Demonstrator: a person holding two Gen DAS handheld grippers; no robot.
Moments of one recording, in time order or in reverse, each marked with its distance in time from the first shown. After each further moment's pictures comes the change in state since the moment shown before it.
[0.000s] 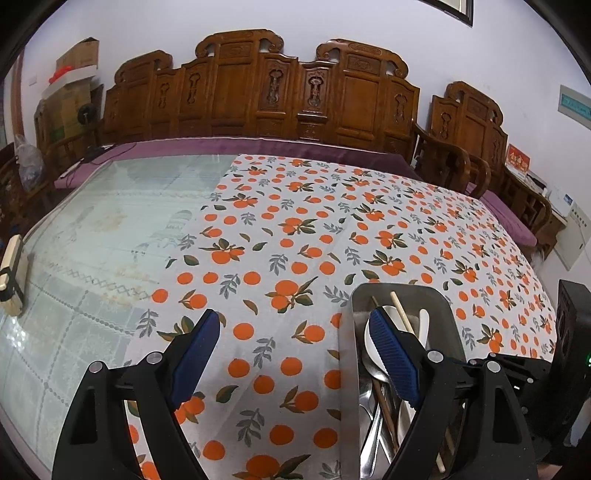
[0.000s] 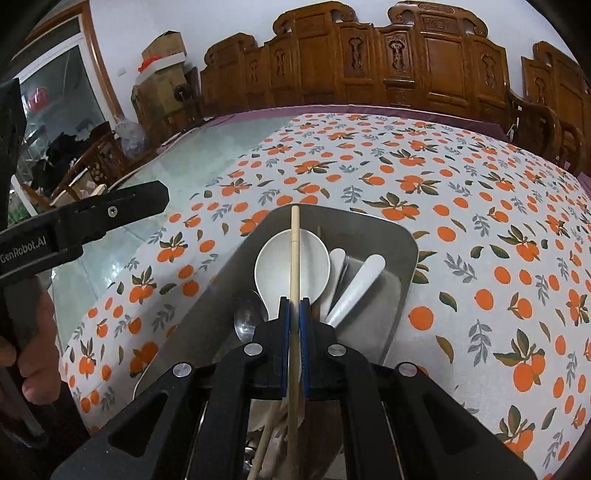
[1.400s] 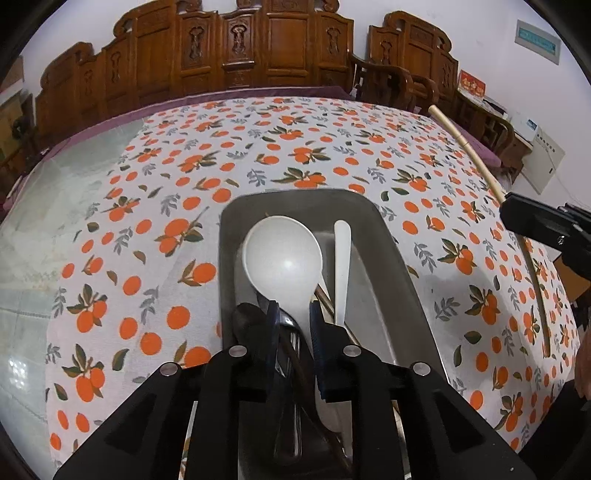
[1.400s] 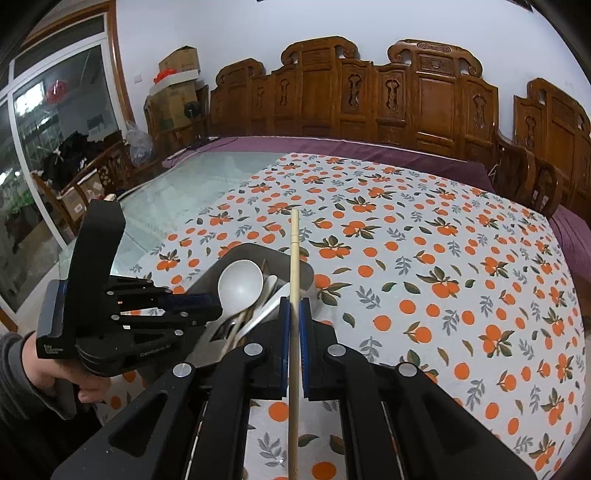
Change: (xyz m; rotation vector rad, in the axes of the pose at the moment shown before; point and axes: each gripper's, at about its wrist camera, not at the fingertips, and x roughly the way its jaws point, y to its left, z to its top) left arm 0.042 -0.080 -0.042 0.188 0.203 -0.141; right arm -0.100 -0.054 0.009 -0.086 -0.097 -0.018
